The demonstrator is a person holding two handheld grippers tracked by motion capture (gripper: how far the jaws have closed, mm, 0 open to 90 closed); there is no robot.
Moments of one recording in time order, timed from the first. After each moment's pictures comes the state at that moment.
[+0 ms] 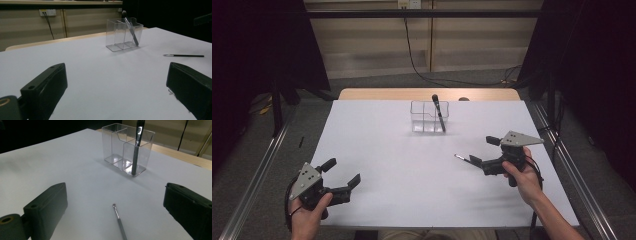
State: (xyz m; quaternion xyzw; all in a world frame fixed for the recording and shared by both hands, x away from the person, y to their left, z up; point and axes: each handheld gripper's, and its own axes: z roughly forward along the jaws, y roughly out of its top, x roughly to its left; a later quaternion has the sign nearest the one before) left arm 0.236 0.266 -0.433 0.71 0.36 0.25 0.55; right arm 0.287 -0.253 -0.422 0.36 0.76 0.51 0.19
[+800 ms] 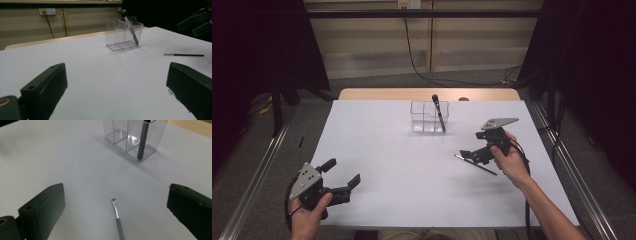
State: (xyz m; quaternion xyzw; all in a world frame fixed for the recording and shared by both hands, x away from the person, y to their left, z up) left arm 0.237 0.265 -0.434 0.71 0.36 0.24 0.55; right arm 0.337 -0.232 -0.421 0.37 0.82 0.42 0.11
